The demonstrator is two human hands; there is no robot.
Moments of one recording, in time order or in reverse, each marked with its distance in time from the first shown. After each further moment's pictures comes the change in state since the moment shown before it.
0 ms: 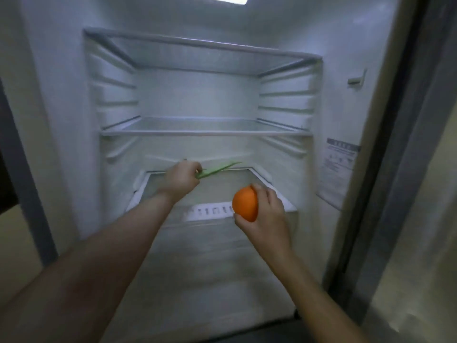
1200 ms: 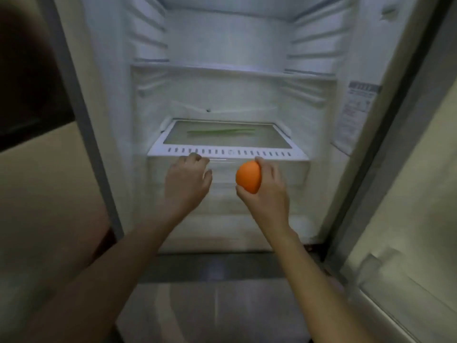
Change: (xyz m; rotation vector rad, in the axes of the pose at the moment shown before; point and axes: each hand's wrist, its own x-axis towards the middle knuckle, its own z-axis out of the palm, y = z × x) left_hand -0.193 0.033 0.017 0.143 0.256 -0.016; right_hand -0.078 -0.002 -0.004 0.098 -0.071 -0.009
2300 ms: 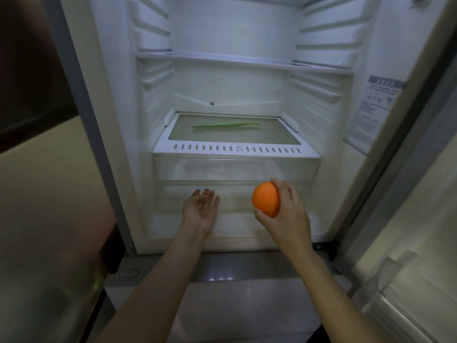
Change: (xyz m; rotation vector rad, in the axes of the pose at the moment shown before) left_hand -0.030 0.002 0.062 -2.149 0.167 -1.430; right_hand -0.031 0.025 -0.003 -0.081 -0.104 0.062
